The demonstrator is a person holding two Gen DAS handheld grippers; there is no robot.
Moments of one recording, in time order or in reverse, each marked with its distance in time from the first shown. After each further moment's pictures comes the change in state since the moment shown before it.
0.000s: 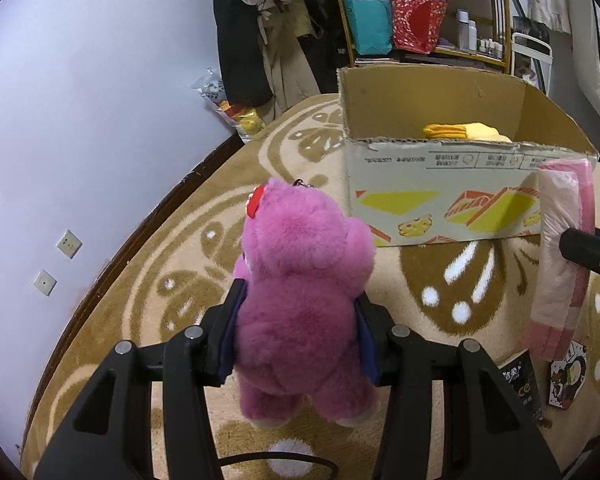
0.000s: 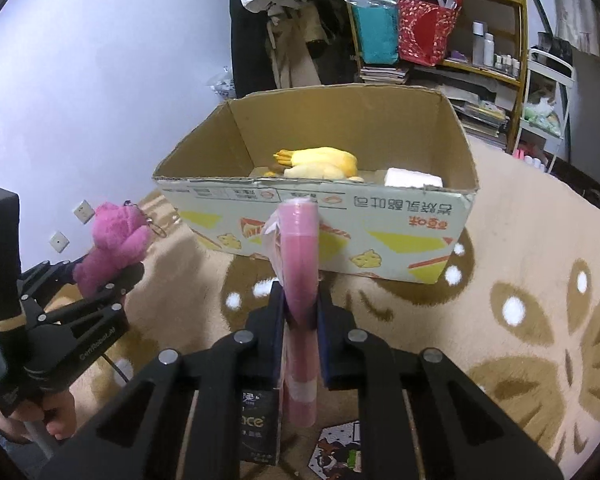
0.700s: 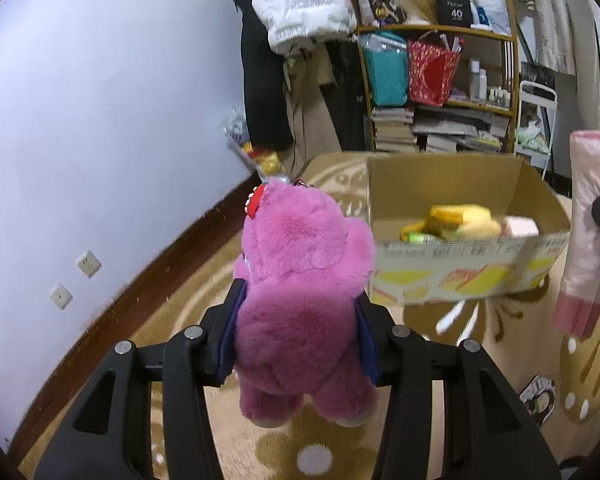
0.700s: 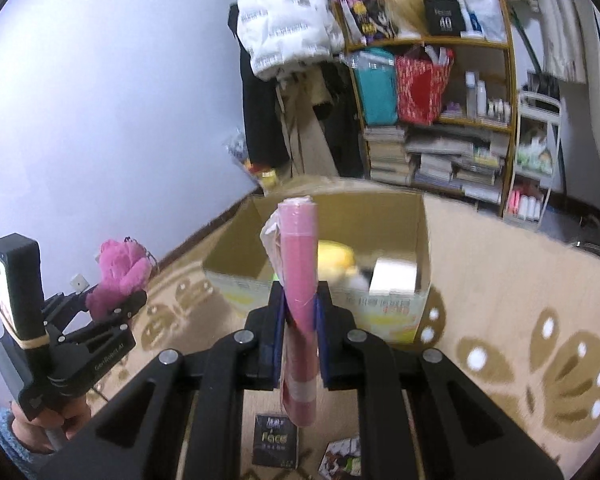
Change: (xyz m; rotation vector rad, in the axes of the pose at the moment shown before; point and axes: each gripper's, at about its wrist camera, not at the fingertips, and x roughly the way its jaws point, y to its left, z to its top) left arm -0.068 0.027 0.037 -0.046 -0.153 0.035; right arm -0.079 -0.002 0.040 0.006 -0.209 0.045
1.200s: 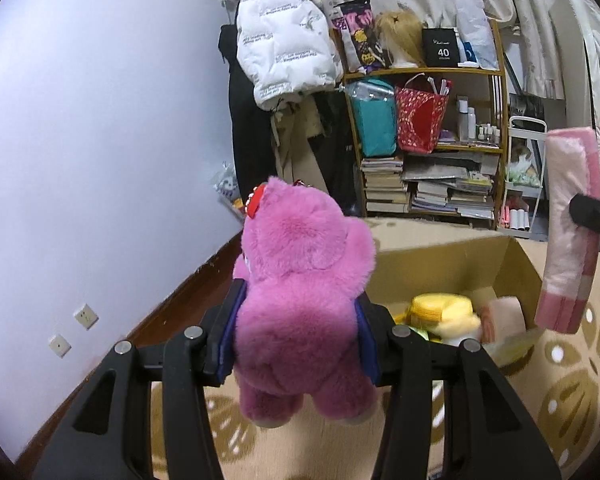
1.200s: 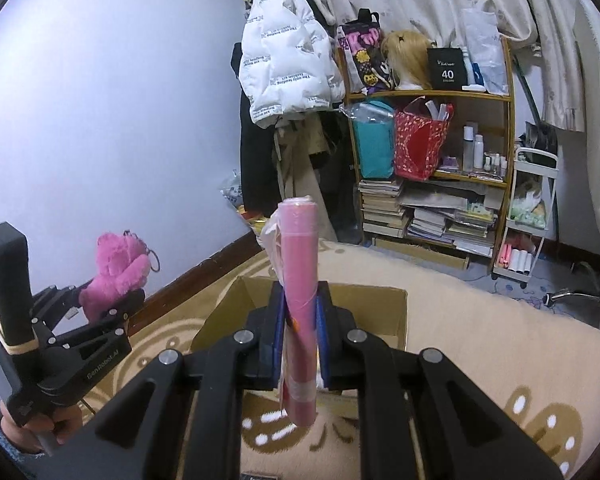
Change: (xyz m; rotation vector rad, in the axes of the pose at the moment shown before) left arm -0.006 -0.021 0.080 0.039 -0.141 -0.016; right arm 0.000 -0.003 0.067 -0.046 -0.121 -0.029
